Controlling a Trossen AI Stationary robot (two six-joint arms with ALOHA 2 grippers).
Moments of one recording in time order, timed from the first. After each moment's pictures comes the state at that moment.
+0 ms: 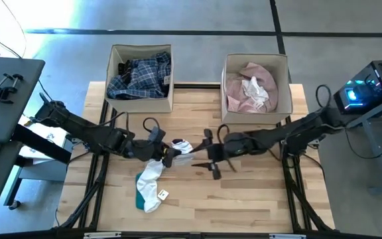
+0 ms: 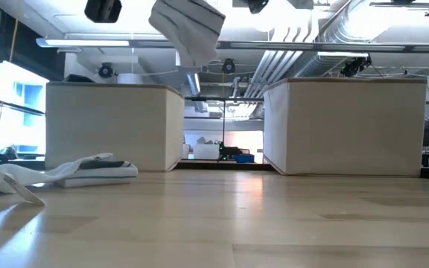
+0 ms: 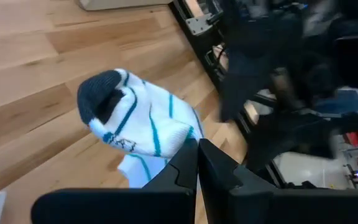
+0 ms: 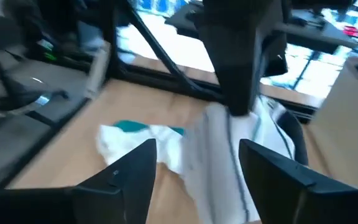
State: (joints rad) left arm -0.38 1.32 1.09 -0.34 -0.46 -1.22; right arm 0.25 1.52 1.06 0.16 0.09 -0.14
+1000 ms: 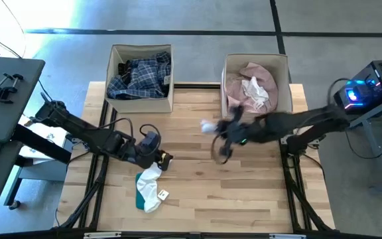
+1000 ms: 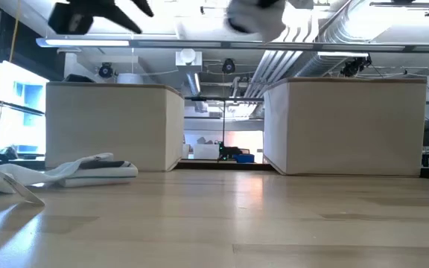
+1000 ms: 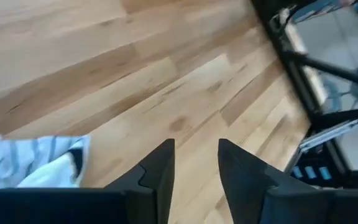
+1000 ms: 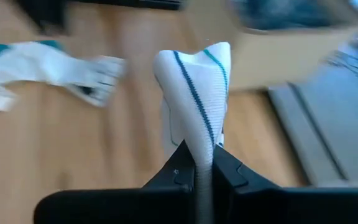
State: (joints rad) left arm -0.42 1.33 1.09 -0.62 -0.45 -1.35; right arm 0.22 1.43 1.47 -0.85 0.53 0.13
